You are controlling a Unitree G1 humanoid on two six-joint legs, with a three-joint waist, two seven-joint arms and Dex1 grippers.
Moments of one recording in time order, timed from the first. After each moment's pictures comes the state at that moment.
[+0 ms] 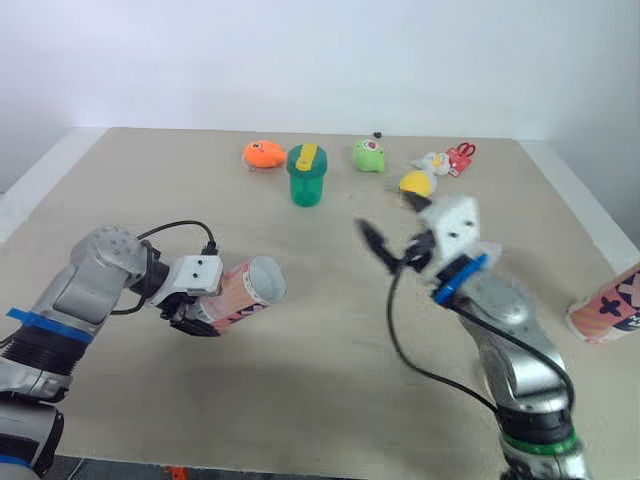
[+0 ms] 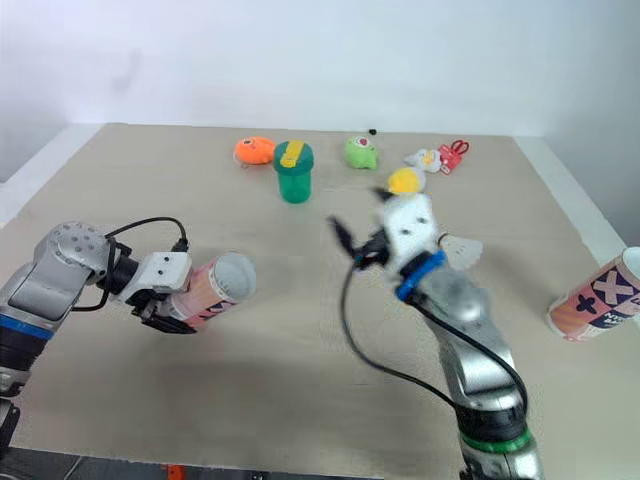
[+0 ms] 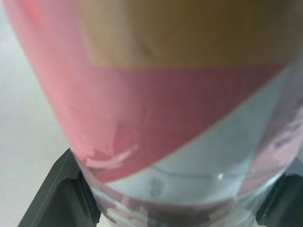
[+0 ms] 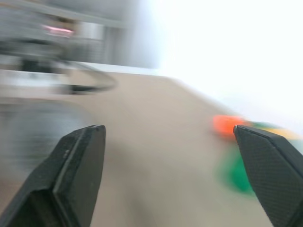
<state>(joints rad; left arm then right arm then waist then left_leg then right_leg) -0.59 0.87 -0.27 0.11 0.03 0.24 -1.57 -0.26 -0.39 -0.04 -0.45 0.15 0.41 0.33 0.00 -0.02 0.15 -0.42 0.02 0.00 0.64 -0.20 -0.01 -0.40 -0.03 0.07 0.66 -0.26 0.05</state>
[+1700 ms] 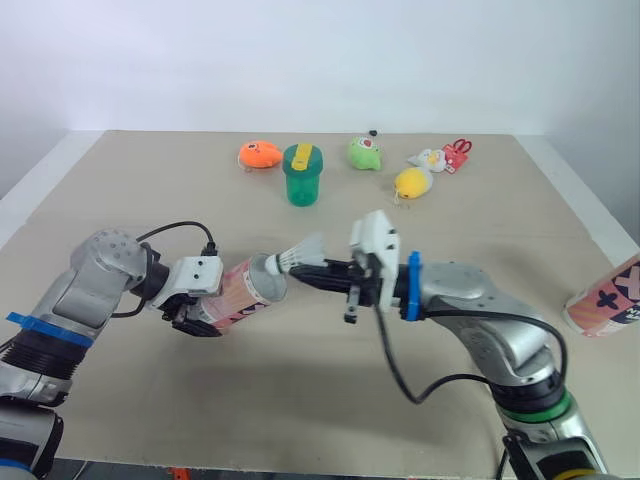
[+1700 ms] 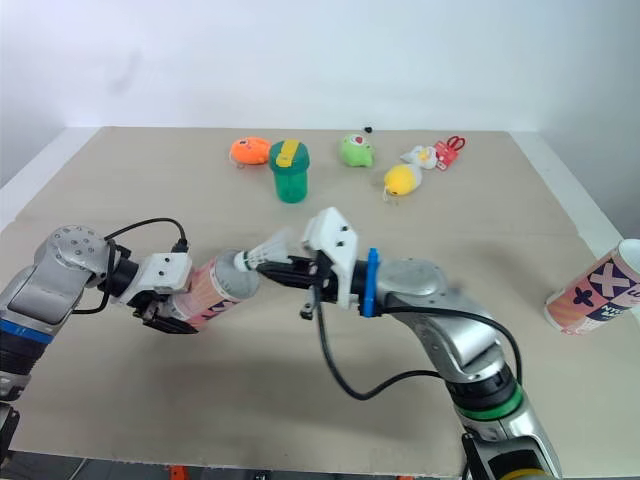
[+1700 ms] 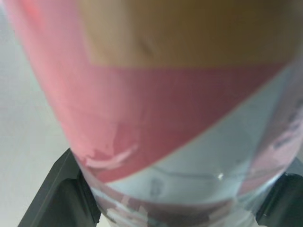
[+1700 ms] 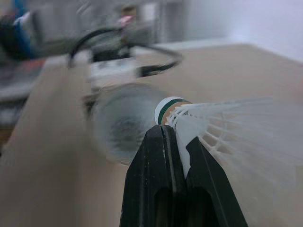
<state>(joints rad) -0.58 0.87 -0.25 0.08 0.03 0.27 -1.54 -0.53 -0.48 0.25 -0.45 0.51 0.68 0.75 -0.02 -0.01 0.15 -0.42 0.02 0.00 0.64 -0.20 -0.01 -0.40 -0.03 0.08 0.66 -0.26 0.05</state>
